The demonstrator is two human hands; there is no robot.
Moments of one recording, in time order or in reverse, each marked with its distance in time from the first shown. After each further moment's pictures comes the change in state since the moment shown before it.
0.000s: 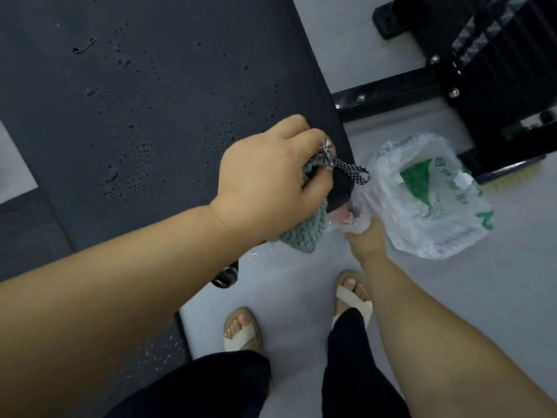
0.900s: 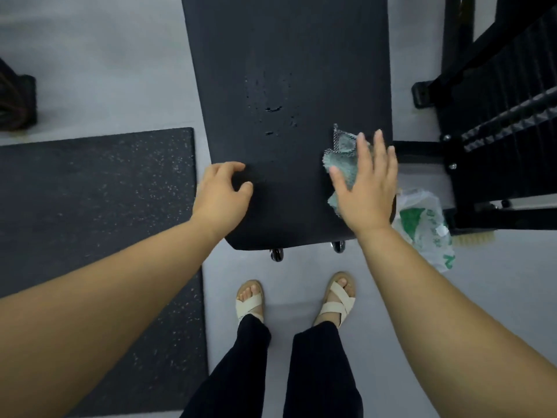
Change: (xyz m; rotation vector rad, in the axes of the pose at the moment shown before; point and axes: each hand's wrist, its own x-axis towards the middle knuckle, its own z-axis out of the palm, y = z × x) left_hand -0.094 -0.100 -0.144 -0.462 -0.106 -1.037; right_hand -0.215 -0.247 -0.020 -0.626 0.189 -0.864
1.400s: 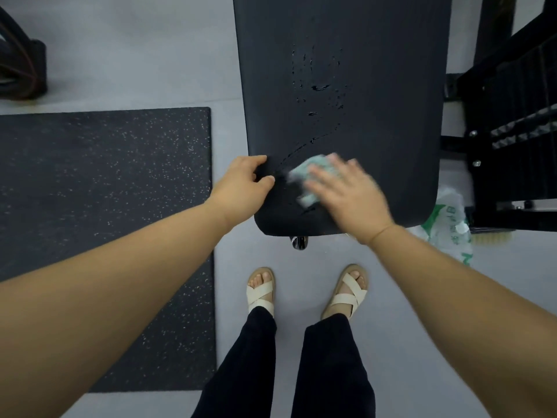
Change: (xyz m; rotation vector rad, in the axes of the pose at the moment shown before) left_hand -0.001 -0.032 -0.021 -0.166 -0.183 -0.018; right_hand -0.012 -0.003 0.064 -0.453 -0.055 -0.910
